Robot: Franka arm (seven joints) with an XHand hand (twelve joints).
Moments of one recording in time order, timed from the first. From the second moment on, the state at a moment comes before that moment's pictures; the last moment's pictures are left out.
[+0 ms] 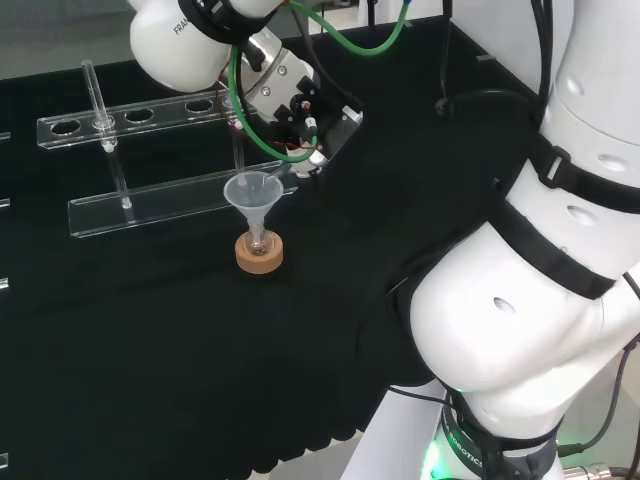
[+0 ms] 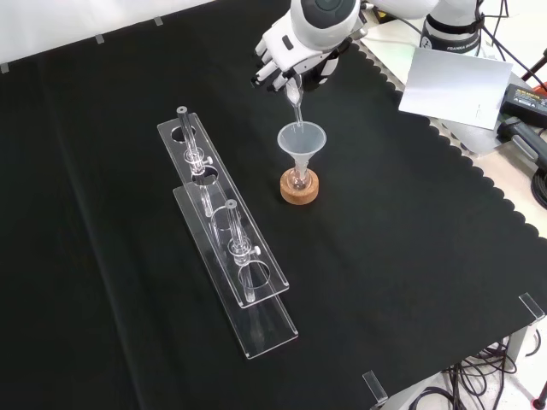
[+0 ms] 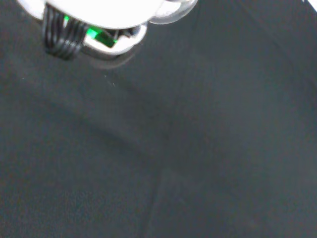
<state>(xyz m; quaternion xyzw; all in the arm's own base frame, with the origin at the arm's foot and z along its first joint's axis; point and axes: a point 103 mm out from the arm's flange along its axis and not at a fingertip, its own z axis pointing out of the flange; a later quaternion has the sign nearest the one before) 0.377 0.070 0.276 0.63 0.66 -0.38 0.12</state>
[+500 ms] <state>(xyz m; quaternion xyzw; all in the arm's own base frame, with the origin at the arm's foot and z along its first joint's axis) 0.379 0.080 0.278 0.62 0.66 -0.39 0.14</state>
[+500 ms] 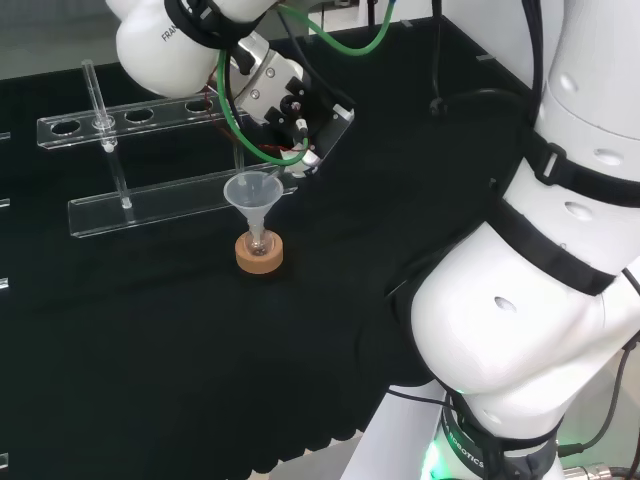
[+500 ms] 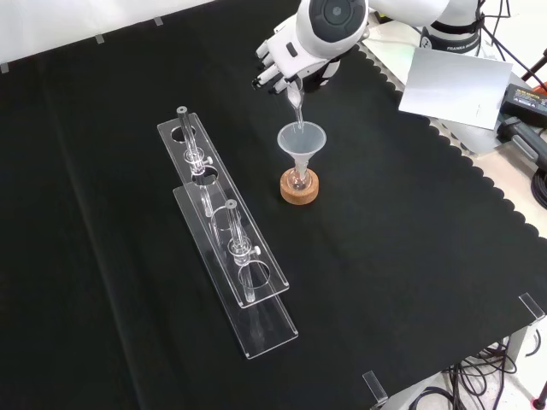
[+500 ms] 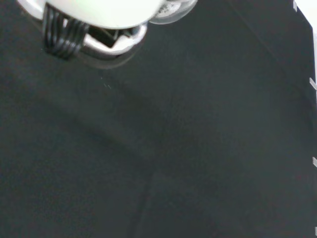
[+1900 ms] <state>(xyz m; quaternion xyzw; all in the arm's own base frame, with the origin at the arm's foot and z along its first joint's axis) 0.382 0.067 0.283 0.63 0.64 -0.41 0.15</state>
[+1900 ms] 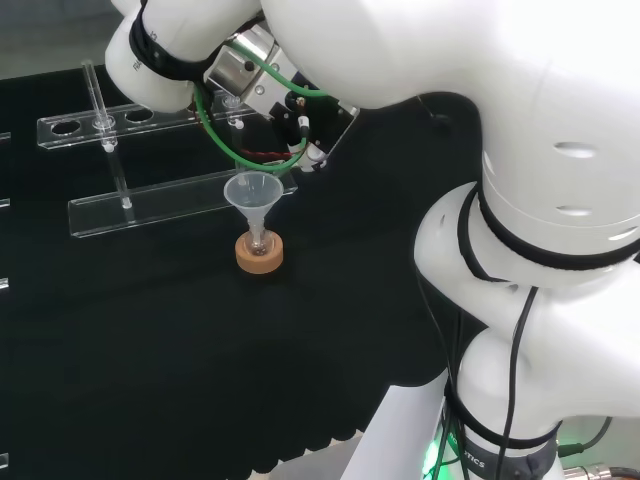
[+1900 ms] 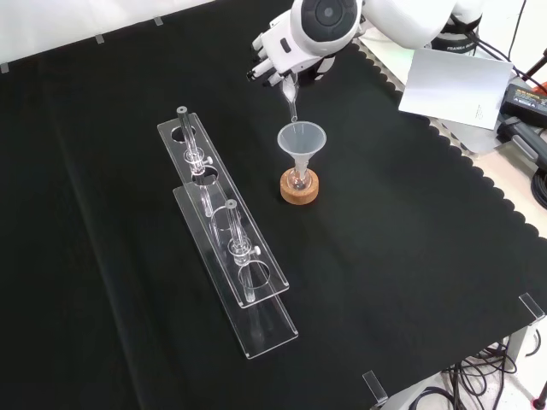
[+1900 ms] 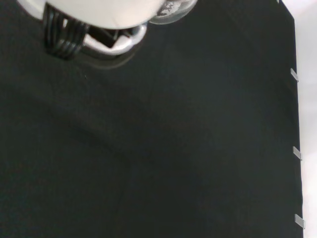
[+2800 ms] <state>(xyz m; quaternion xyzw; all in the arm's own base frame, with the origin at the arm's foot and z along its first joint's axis) 0.379 0.101 0.283 0.59 0.66 -0.41 0.19</state>
